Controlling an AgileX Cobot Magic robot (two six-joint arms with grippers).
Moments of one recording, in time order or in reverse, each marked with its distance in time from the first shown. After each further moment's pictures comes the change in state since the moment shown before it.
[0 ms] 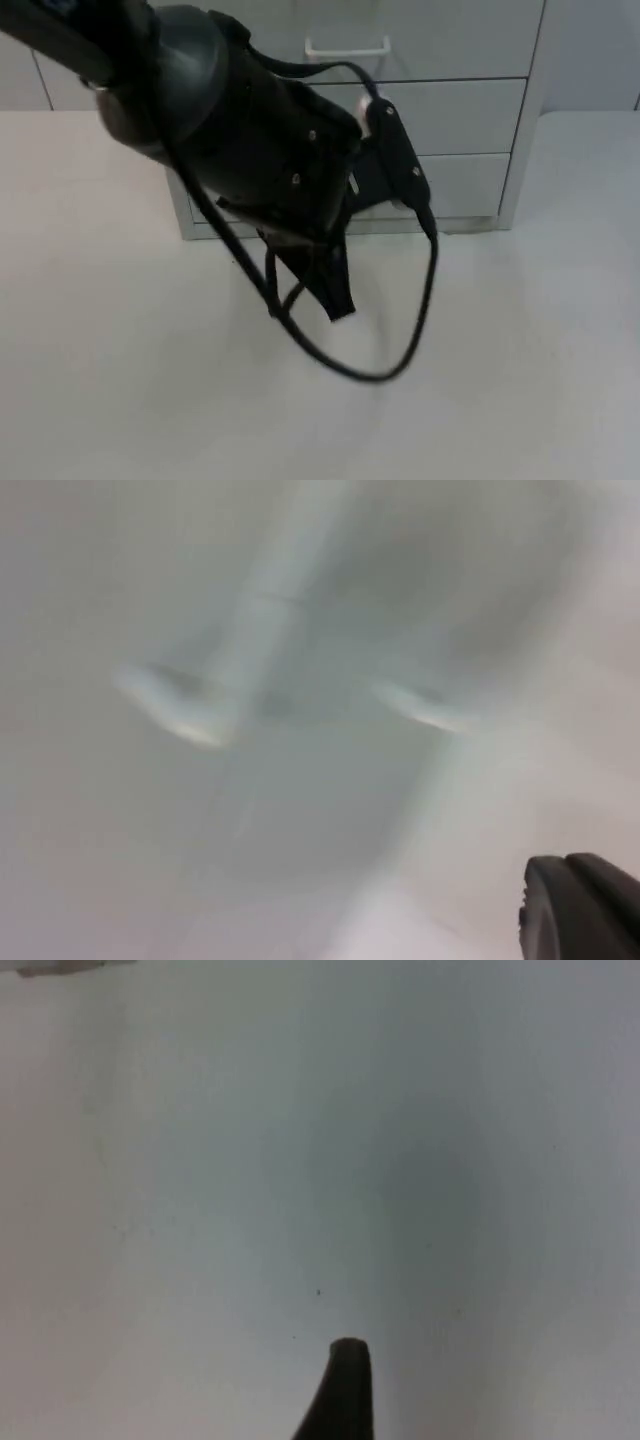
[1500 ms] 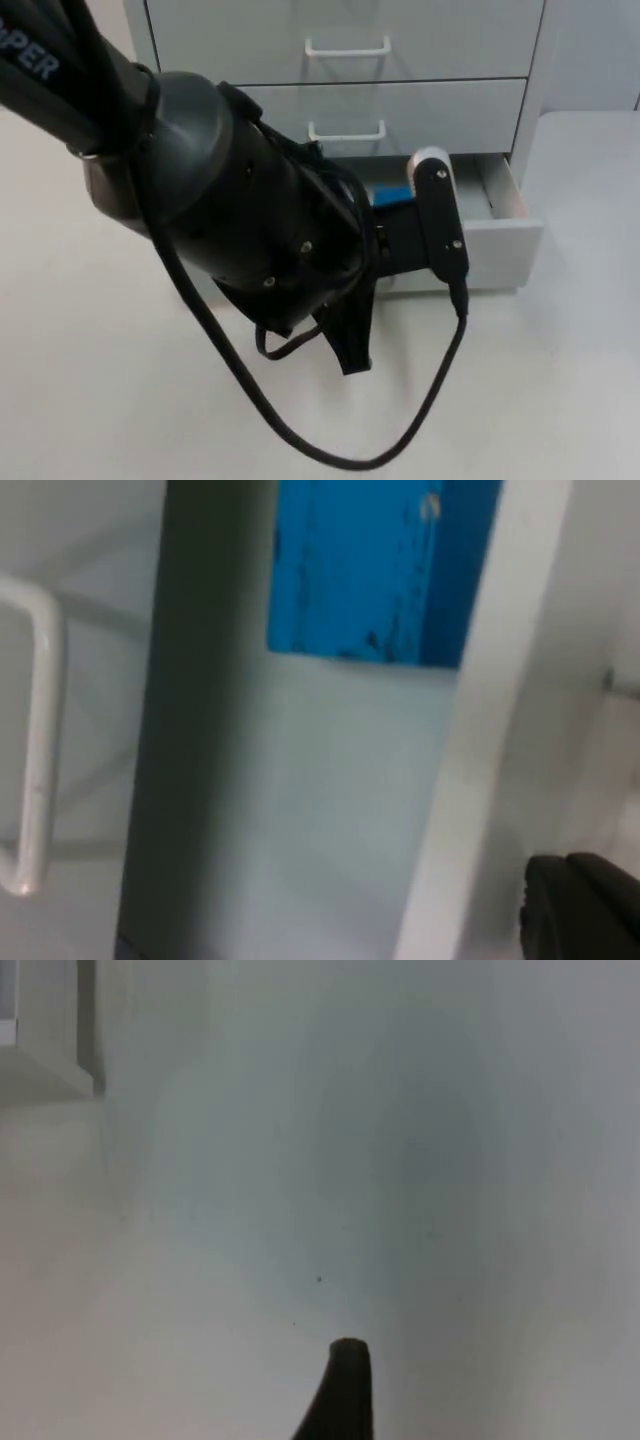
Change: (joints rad) right arm 0.000 0.002 0.000 0.000 0.015 -0.015; left arm -0.051 0.008 0.117 0.448 -0.067 -0.311
